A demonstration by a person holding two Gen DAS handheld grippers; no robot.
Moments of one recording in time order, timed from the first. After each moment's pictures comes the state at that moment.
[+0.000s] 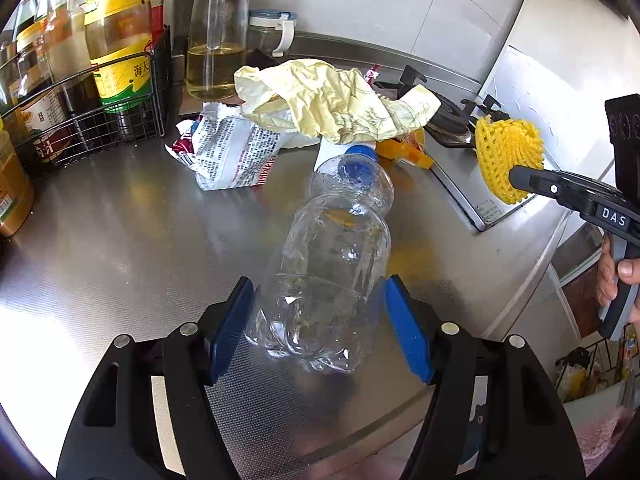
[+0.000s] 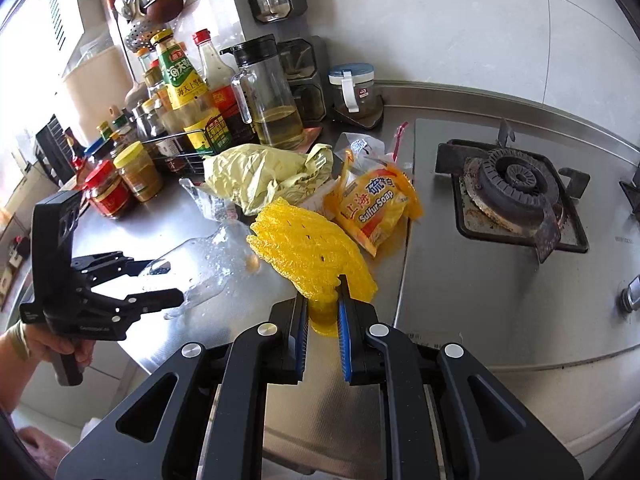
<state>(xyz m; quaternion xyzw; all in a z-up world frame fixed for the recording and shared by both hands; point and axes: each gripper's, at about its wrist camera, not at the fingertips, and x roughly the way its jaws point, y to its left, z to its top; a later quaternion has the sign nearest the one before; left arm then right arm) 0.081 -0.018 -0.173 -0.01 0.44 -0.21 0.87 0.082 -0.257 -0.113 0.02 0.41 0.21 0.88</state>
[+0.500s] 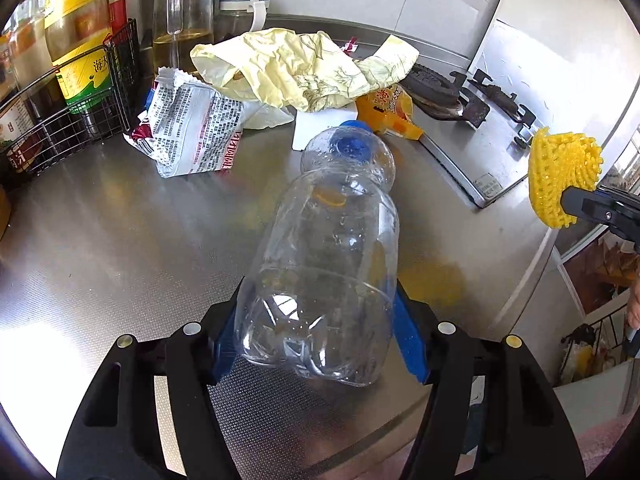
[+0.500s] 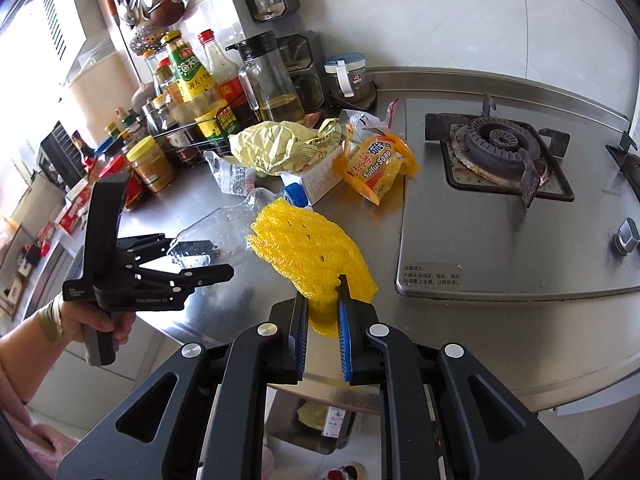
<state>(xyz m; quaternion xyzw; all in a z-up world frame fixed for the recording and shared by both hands) 0.085 -0.039 -0.192 0.01 0.46 -0.23 0.86 0.036 -0.264 -0.114 0.03 0.43 0.20 0.88</state>
